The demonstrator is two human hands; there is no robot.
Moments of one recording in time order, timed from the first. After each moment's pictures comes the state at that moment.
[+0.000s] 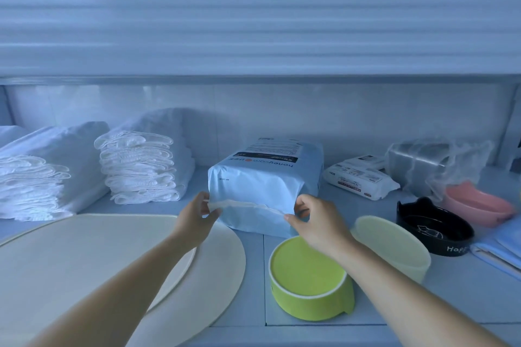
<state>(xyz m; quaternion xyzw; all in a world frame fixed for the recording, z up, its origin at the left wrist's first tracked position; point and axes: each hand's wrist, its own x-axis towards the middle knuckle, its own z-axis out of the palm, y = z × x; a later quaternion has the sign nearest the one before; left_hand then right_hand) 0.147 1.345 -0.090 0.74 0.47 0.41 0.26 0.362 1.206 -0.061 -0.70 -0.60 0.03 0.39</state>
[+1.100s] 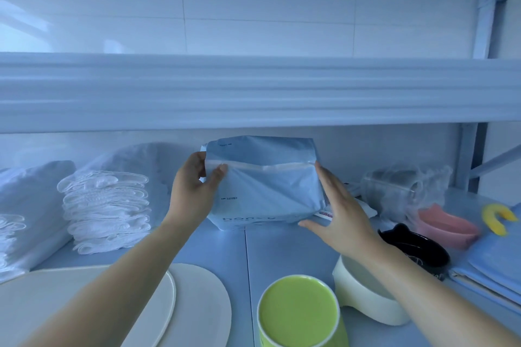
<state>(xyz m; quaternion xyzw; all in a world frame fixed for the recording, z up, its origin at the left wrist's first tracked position) 0.187 1.317 0.037 0.70 0.25 0.61 0.28 0.420 1.193 -0.010 -0.60 -0.65 -0.17 0.43</state>
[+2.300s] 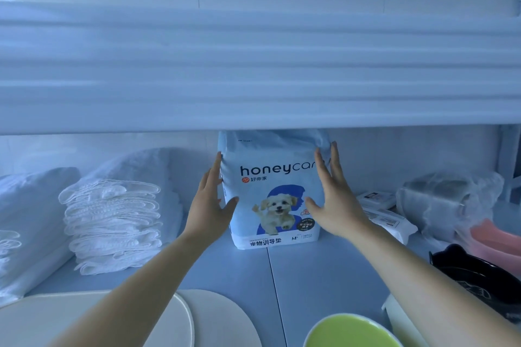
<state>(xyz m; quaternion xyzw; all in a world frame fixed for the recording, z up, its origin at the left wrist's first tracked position) 0.188 1.418 -0.002 0.78 0.27 0.53 0.20 0.406 1.300 0.013 -0.64 -0.63 -0.15 0.41</state>
